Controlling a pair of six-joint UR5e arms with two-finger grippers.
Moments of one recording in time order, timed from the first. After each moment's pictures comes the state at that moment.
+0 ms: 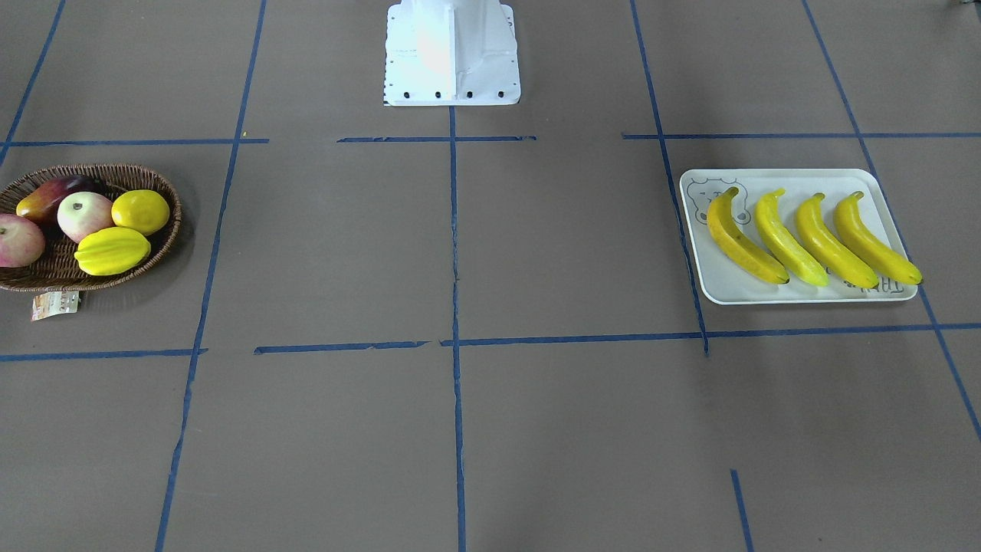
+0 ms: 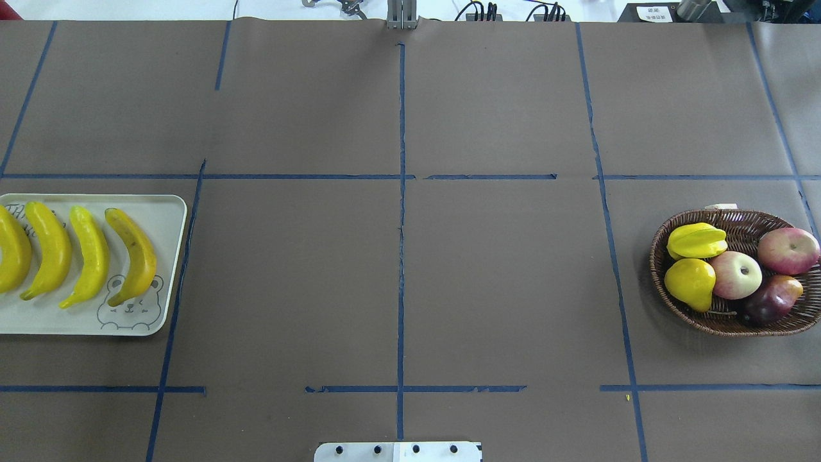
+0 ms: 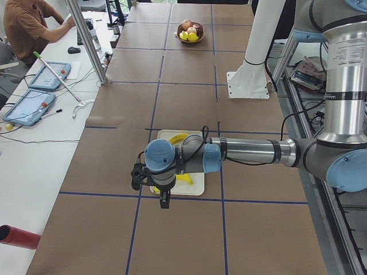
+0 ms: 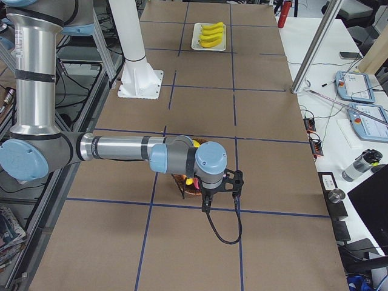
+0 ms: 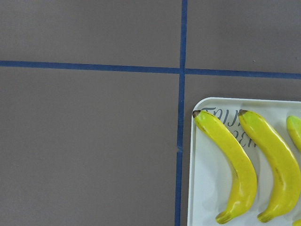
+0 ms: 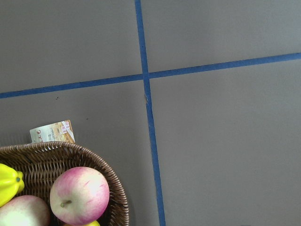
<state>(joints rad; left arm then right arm) -1.66 -1.50 -1.68 -1.48 -2.42 0.07 1.65 -1.67 1.71 -1.65 2.41 0.04</state>
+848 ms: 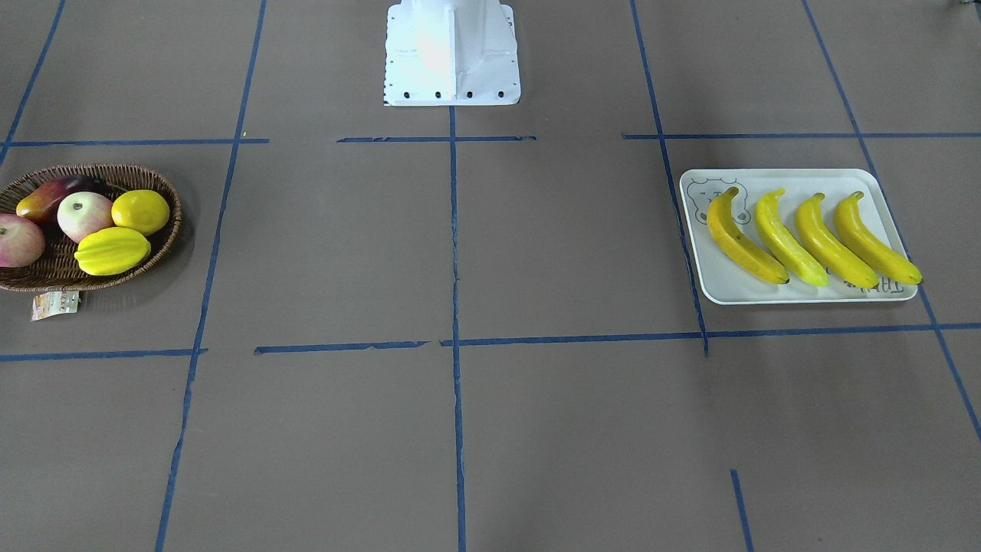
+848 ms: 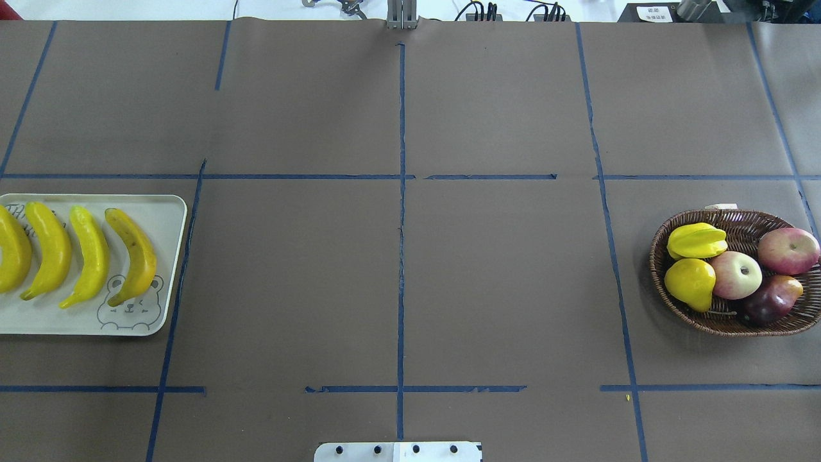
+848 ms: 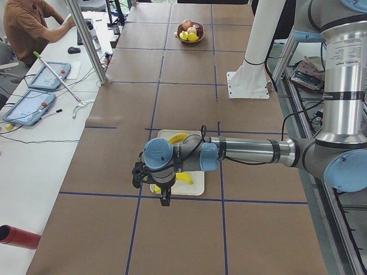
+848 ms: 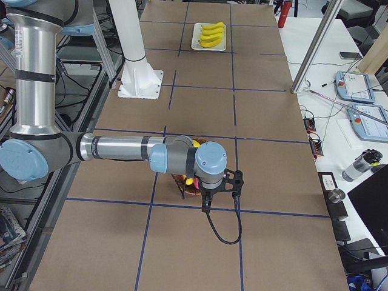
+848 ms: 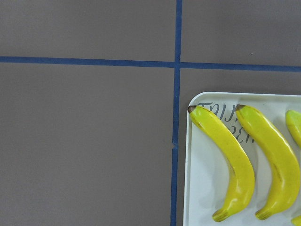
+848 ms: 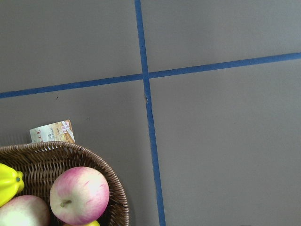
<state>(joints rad) -1.62 -1.50 -1.68 -1.48 -2.42 0.06 1.65 -1.67 1.71 -1.65 2.41 0.04</state>
